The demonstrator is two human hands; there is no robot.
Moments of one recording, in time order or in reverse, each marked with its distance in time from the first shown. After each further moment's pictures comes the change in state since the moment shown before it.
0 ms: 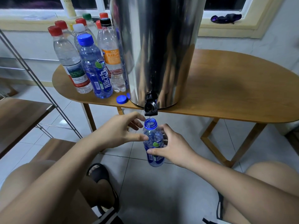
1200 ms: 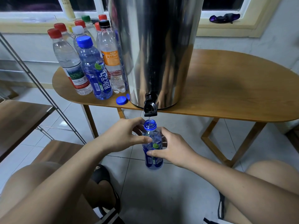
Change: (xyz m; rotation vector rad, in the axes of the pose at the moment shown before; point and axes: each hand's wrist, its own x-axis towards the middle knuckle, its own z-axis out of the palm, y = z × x) left_hand 0.005 0.010 0.015 -0.021 -0.026 -0.046; right_hand -0.001 0.001 0.000 0.028 -0.056 -0.026
